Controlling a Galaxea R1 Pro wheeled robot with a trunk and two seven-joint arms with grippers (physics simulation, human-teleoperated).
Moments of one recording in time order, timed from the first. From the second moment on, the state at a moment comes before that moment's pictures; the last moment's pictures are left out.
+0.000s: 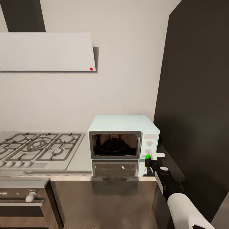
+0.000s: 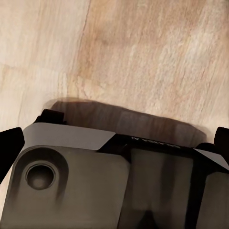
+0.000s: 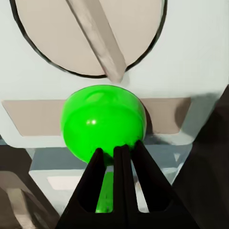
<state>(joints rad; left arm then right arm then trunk) -0.19 -0.02 -0.28 -0.01 0.57 -0.05 -0.11 -0.69 0.08 -0.31 -0.64 0.30 0.12 0.10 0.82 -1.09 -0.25</state>
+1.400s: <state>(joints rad) -0.19 -0.02 -0.28 -0.01 0.57 -0.05 -0.11 -0.69 -0.07 -0.30 0.02 0.31 0.06 0.11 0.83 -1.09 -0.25</state>
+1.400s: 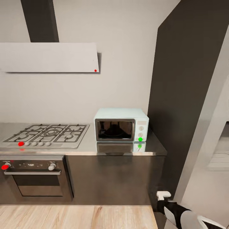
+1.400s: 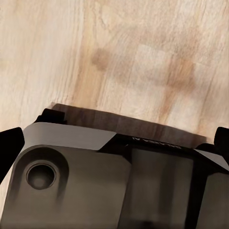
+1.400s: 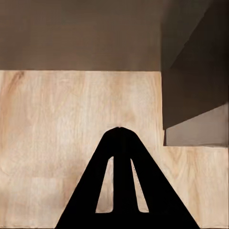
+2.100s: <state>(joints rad) -0.19 -0.02 -0.28 -0.01 0.57 -0.06 -0.11 -0.11 -0.07 -0.31 0.03 0.26 -0.21 0.00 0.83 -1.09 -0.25</state>
